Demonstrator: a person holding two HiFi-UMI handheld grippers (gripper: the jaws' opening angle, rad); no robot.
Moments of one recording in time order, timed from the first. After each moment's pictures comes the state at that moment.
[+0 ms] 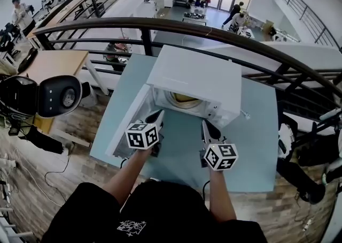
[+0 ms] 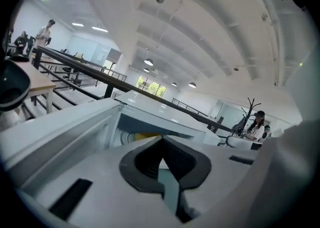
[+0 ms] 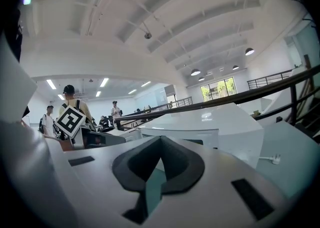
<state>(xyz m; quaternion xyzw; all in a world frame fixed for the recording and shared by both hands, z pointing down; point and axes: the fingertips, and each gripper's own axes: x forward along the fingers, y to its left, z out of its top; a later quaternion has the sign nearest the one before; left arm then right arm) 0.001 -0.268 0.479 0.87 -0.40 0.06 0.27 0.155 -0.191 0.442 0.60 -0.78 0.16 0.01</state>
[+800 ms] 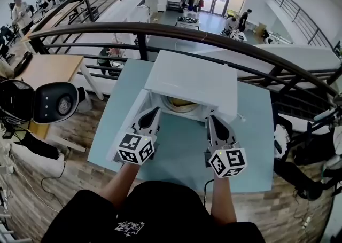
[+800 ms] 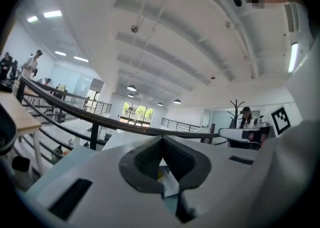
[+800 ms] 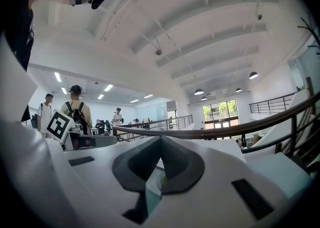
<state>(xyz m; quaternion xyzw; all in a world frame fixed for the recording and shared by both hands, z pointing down) -0.010 -0.245 0.369 0.92 -0.37 -0.03 0.12 0.153 -0.178 0.342 0.62 -0.78 0.04 -0.02</state>
